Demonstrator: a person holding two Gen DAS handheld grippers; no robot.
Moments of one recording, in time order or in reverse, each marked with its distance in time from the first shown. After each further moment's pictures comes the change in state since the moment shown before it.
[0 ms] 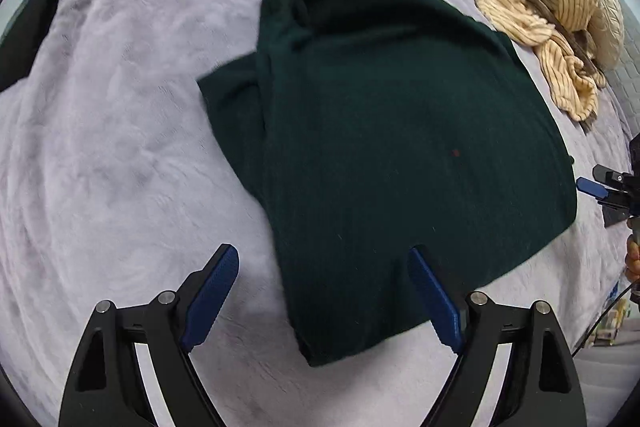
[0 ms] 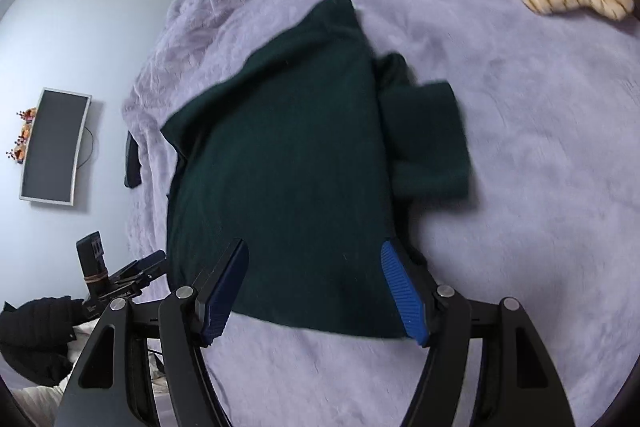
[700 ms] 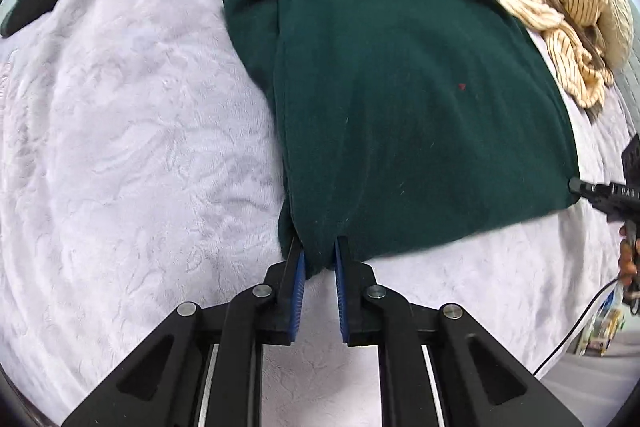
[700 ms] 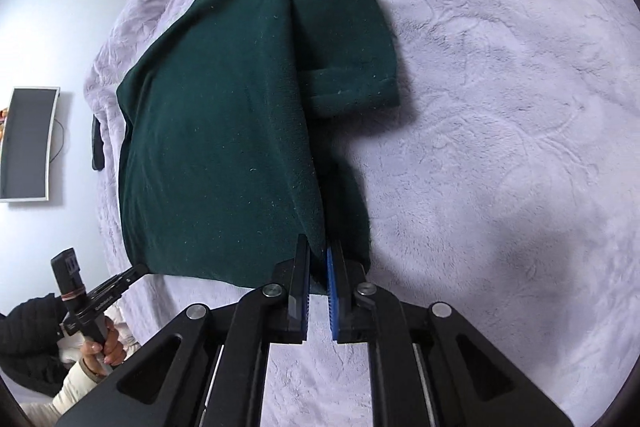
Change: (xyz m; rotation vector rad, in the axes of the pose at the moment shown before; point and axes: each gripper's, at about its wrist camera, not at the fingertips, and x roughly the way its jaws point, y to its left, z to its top) left arm 0.001 -0.023 -0.045 -0.088 0.019 0.044; right arm 0.023 -0.031 -0.026 0.060 0.082 -0.072
